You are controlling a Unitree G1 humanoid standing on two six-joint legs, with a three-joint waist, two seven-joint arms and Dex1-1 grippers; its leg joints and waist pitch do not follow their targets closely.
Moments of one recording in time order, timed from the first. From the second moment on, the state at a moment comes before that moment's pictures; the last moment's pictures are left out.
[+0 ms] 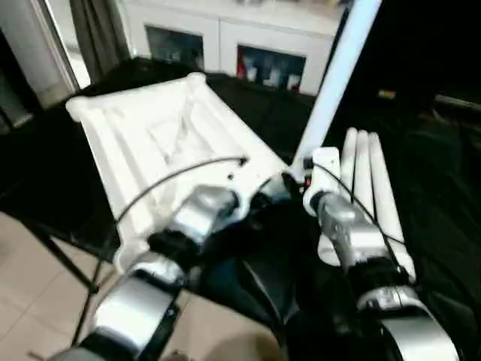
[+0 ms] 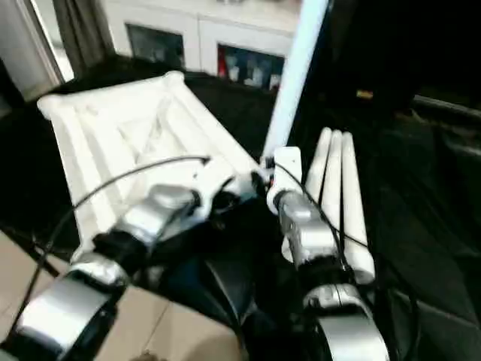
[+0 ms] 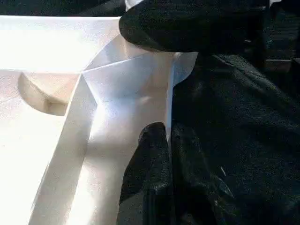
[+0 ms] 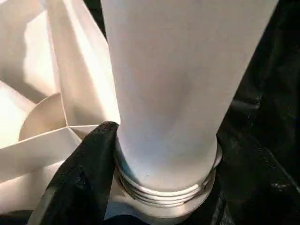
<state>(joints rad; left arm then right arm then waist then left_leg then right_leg) -0.83 0.03 -0.26 0.89 0.09 0.28 -0.58 -0.63 -0.04 -0.05 0.71 0.11 0.22 0.09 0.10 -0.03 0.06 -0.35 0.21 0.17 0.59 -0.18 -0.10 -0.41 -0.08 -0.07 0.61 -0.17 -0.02</state>
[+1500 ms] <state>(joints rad) -0.07 0.17 0.16 -0.31 0.29 0.35 -0.09 -0.35 -0.07 0.16 0.21 0.04 0.44 0.23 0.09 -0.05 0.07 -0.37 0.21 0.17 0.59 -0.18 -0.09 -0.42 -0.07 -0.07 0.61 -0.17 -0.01</state>
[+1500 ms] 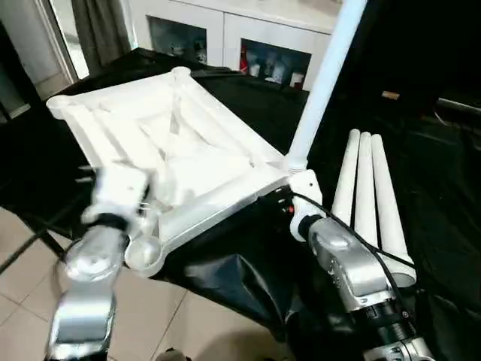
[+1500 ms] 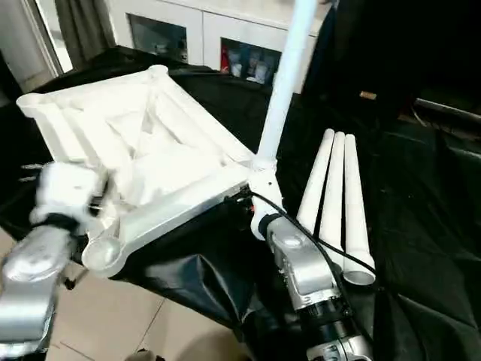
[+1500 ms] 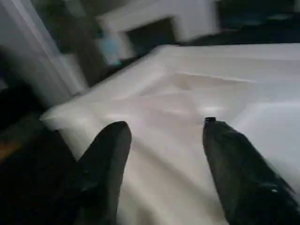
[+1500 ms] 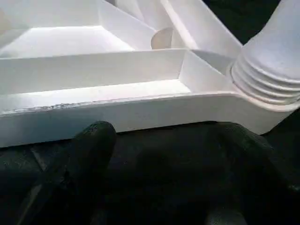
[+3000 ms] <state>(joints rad) -0.57 0.12 -0.01 0.55 0.13 0.33 -0.36 -0.38 -0.10 0.08 0.14 0.04 0.46 0.20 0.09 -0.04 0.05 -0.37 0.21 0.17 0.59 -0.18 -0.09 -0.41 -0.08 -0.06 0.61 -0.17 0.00</state>
